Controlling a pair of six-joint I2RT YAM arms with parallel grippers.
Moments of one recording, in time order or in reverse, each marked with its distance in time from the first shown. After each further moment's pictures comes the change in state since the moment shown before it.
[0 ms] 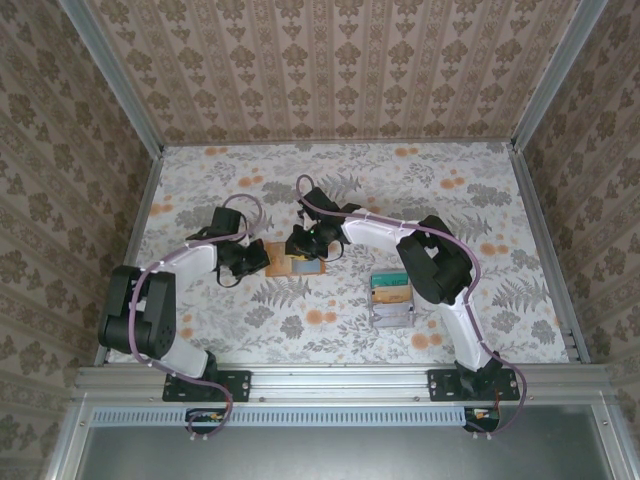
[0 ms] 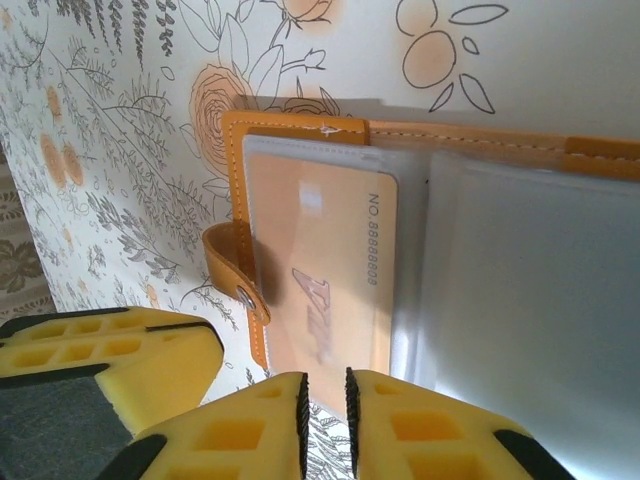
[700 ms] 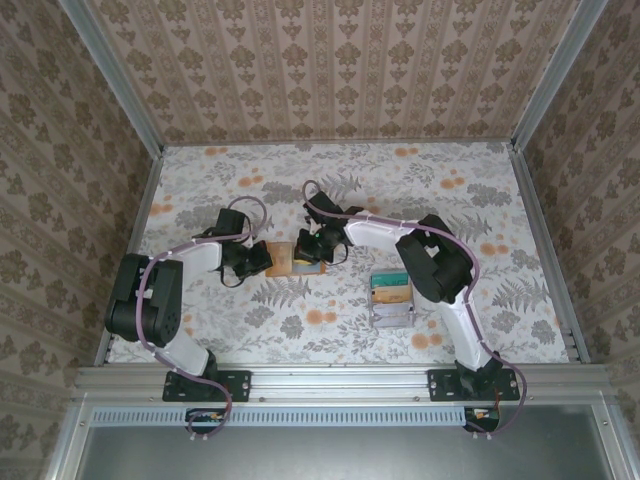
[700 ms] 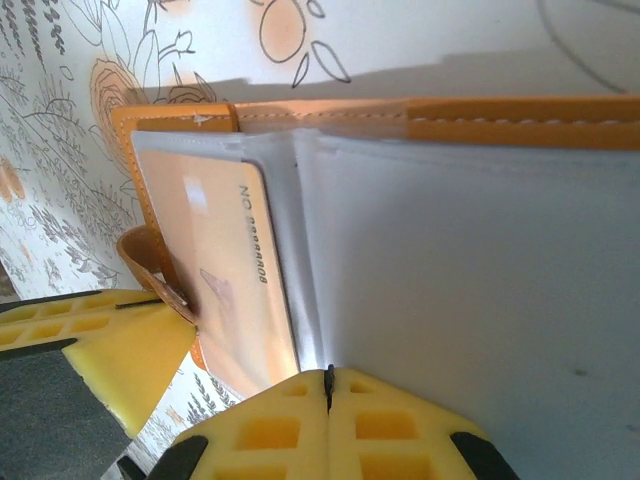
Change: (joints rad) left arm -0.007 0.077 0.001 0.056 0.000 0.007; right arm -0.020 0.002 -0.053 -0.005 0.000 0.038
